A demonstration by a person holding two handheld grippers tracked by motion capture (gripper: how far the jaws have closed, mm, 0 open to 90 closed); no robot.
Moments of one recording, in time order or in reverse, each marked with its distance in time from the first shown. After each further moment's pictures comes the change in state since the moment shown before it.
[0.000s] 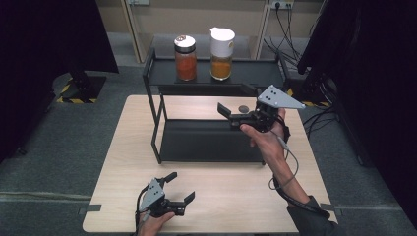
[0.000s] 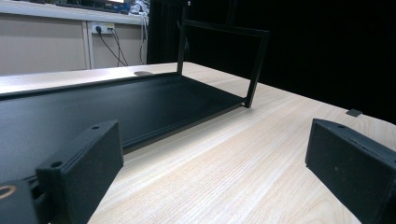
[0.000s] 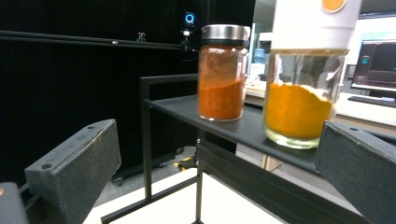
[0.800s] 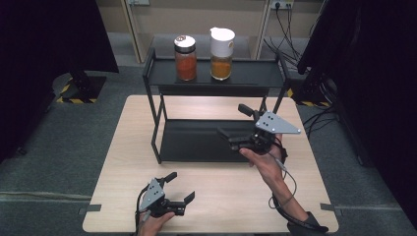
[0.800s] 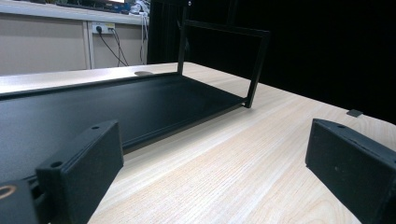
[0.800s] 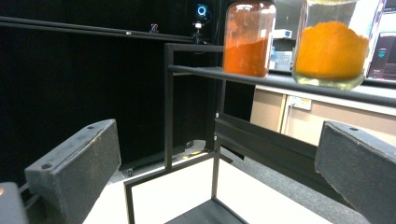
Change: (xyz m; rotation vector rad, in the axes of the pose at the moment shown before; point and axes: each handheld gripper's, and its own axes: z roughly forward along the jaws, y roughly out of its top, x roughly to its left) left arm 0.000 0.000 0.000 0.001 0.002 0.000; right arm 0.015 -0.046 -0.020 0.006 0.037 -0.001
